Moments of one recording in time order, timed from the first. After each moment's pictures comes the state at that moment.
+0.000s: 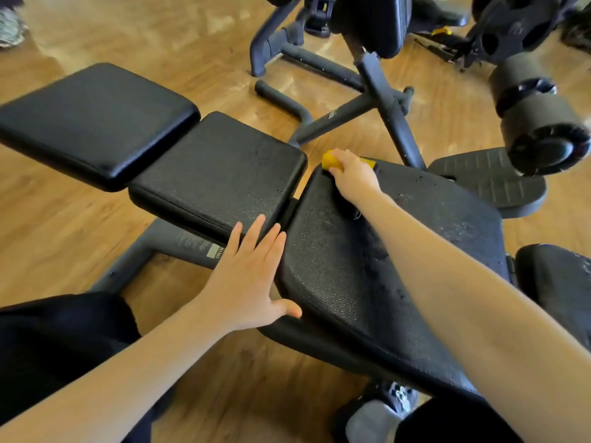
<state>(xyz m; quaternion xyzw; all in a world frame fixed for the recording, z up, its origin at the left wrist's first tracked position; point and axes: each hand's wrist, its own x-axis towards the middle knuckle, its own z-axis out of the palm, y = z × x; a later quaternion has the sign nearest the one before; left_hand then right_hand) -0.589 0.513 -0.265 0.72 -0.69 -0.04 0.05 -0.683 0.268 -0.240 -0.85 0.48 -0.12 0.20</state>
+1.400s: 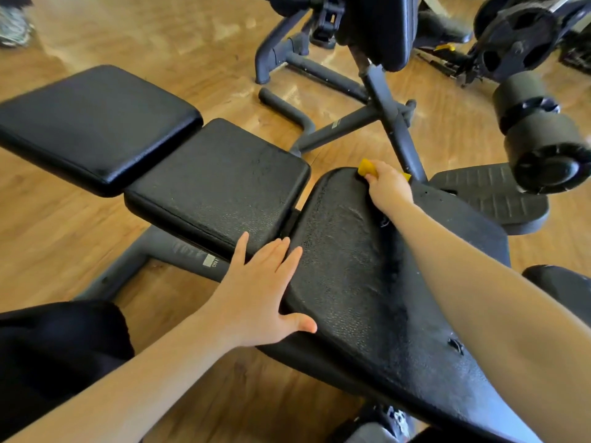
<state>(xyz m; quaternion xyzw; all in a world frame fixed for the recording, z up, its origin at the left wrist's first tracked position) -0.592 0.506 -0.265 0.70 -0.71 -0.05 0.09 -0.718 0.229 -0.239 -0.82 0.52 -0.15 0.17</state>
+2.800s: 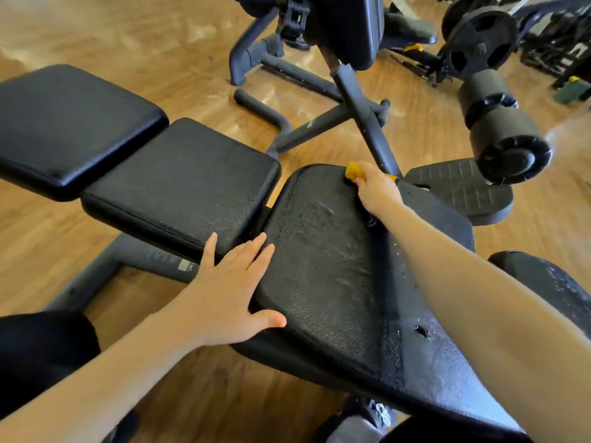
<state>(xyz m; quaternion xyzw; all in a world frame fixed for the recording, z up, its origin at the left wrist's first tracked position) -0.593 0.503 -0.268 0.70 -0.71 -0.08 0.07 -0.756 0.220 -0.241 -0.82 0.53 -0.13 0.16</state>
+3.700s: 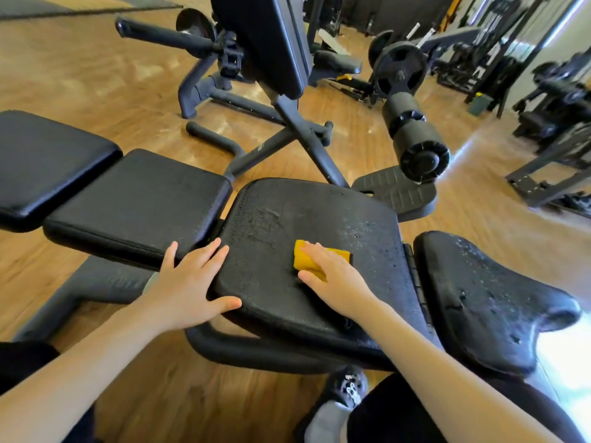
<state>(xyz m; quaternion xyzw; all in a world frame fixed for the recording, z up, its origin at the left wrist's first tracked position) -0.594 0.502 -0.264 0.70 -0.70 -0.07 0.05 -0.841 0.408 -0.234 -0.85 0.47 -0.08 0.20</state>
